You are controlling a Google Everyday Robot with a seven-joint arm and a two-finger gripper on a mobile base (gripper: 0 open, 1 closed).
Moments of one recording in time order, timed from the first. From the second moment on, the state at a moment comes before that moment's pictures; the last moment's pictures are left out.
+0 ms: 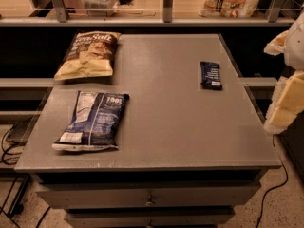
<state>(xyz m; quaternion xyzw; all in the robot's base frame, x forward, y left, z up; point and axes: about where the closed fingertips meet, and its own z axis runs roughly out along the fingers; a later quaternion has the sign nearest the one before) 0.438 -0.217 0.976 -0.60 0.78 -0.03 0.16</state>
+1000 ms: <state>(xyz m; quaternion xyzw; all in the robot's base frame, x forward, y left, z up) 0.494 -0.203 0.979 -0.61 0.75 -0.01 0.24</state>
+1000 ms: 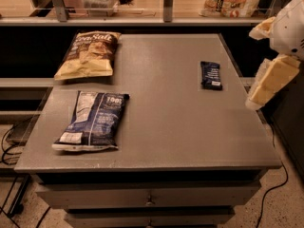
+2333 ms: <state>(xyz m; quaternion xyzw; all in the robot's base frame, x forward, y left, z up) 0.558 -0.175 0.952 -0.59 0.75 0.04 0.29</state>
